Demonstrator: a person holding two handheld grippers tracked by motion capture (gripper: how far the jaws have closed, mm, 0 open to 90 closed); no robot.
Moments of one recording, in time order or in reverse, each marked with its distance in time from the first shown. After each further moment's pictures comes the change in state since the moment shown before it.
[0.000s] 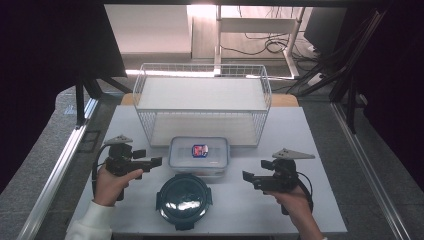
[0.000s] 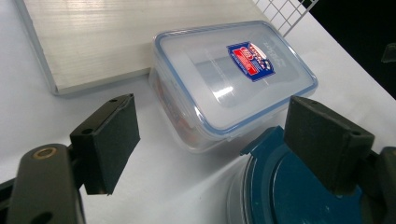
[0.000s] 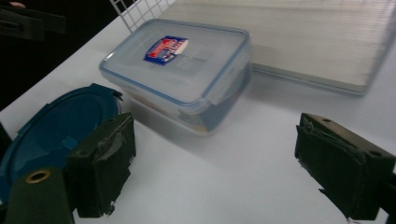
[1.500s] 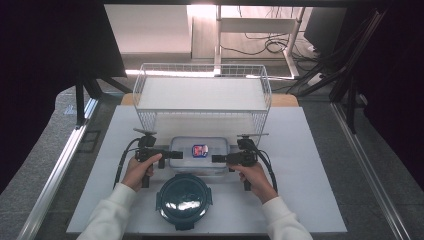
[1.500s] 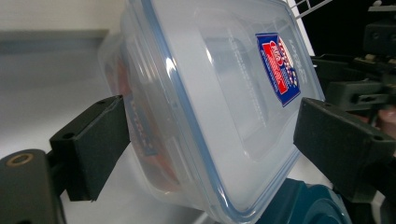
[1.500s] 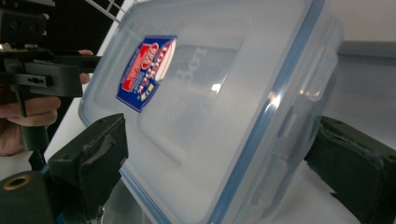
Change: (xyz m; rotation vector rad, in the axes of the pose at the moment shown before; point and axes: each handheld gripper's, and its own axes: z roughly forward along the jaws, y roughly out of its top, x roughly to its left) left arm 0.037 0.009 0.099 0.185 -0.245 -0.295; right arm -0.027 0.022 0.139 0.200 0.193 0.306
